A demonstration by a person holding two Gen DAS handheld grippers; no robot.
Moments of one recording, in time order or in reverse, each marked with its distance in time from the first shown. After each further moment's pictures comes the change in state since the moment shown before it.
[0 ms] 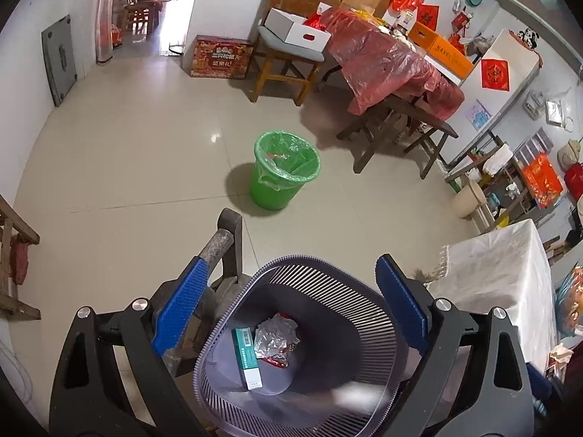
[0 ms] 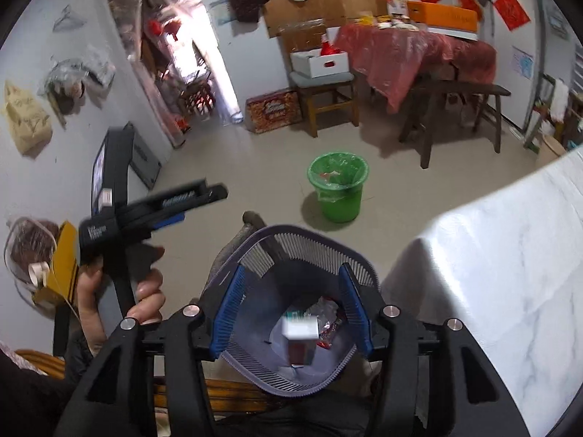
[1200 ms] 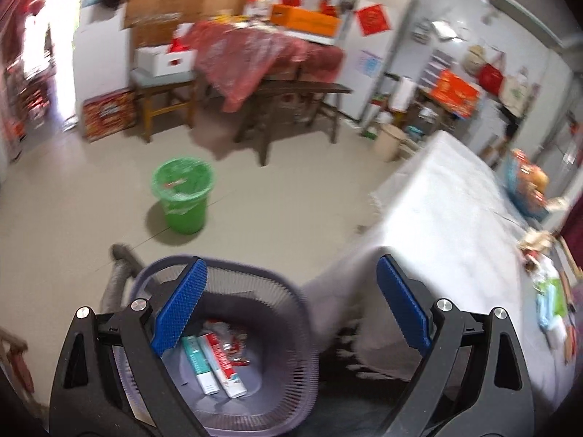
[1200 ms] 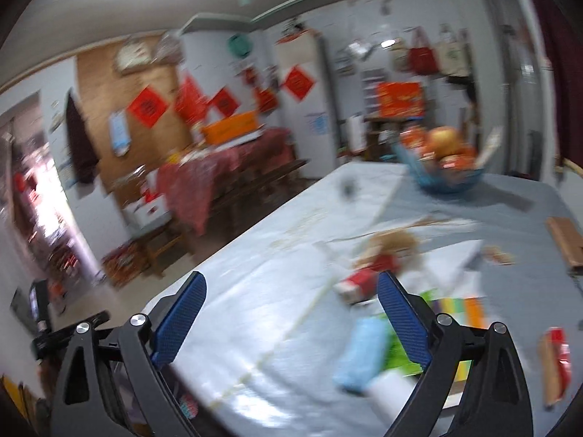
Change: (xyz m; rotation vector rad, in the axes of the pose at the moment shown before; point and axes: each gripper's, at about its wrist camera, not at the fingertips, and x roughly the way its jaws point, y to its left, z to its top) left arm -0.041 -0.154 -0.066 0.456 -0.023 -0.269; right arm -0.278 -0.195 -0.130 0.439 -0.544 -0.588
